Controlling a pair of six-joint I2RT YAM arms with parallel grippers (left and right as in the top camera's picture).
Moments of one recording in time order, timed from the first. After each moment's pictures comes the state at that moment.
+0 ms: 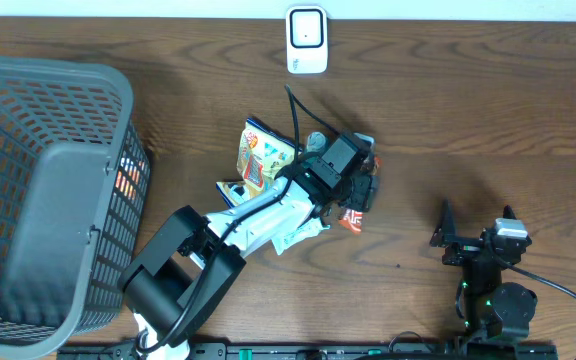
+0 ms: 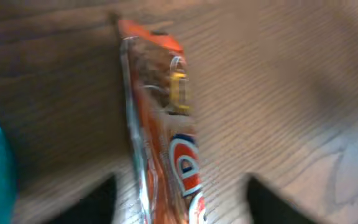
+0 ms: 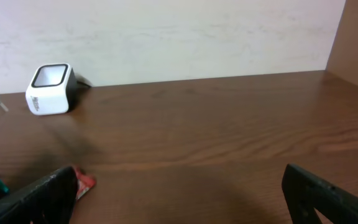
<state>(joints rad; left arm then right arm) -0.79 1.91 1.20 -0.21 0.15 -0.44 -0.09 0.01 0.01 -0.07 0.00 0.07</state>
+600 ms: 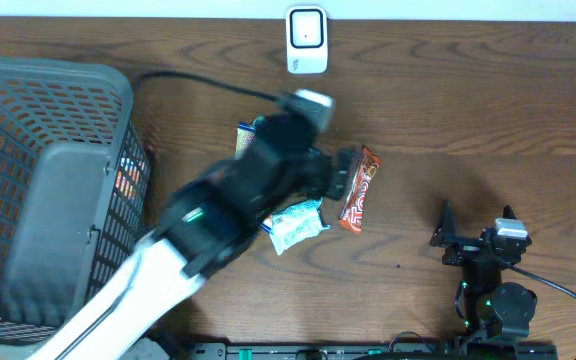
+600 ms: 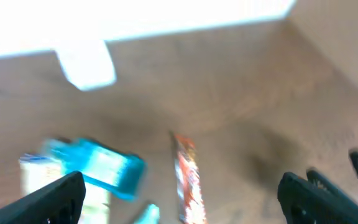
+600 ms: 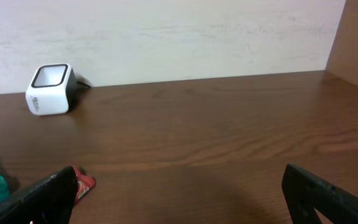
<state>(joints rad) -0.77 1.25 1.32 -0.61 -0.12 -0.35 -0.09 0.01 0.01 -0.07 0.00 0.07</state>
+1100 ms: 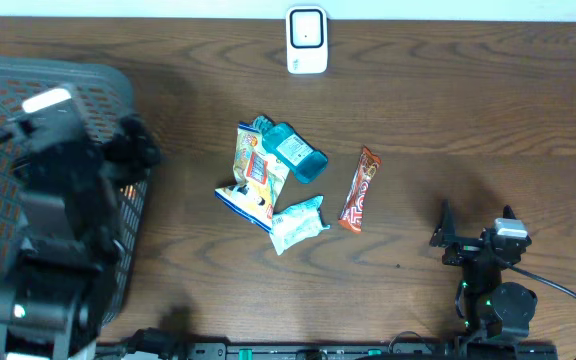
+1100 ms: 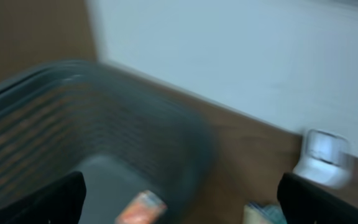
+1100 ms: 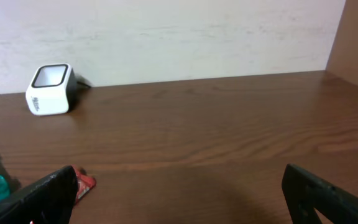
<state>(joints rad) -0.19 0.93 1.33 -0.82 -0.47 -0.35 -0.09 0.01 0.01 -0.07 0.00 0.07</state>
